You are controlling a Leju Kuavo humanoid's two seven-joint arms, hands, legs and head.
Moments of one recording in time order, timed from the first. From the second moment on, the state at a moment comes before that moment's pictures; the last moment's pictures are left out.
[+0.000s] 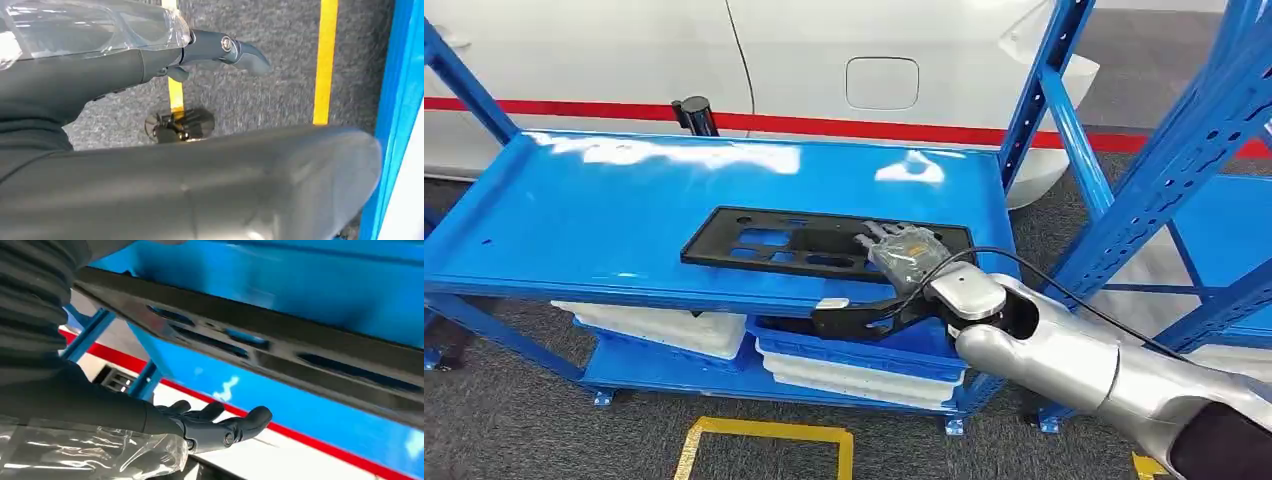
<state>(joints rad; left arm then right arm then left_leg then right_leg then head) -0.12 0.01 -0.72 -0.25 0.80 0.25 -0.33 -0.94 -0.38 1.11 -1.32 0.49 0.54 0.61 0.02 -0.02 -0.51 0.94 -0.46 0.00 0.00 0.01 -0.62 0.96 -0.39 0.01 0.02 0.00</state>
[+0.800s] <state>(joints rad) -0.12 0.00 -0.73 -0.25 0.79 0.27 -0.33 -0.93 -0.40 1.14 -1.25 0.48 0.55 0.61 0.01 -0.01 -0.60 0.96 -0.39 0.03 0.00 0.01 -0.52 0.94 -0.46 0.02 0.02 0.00</state>
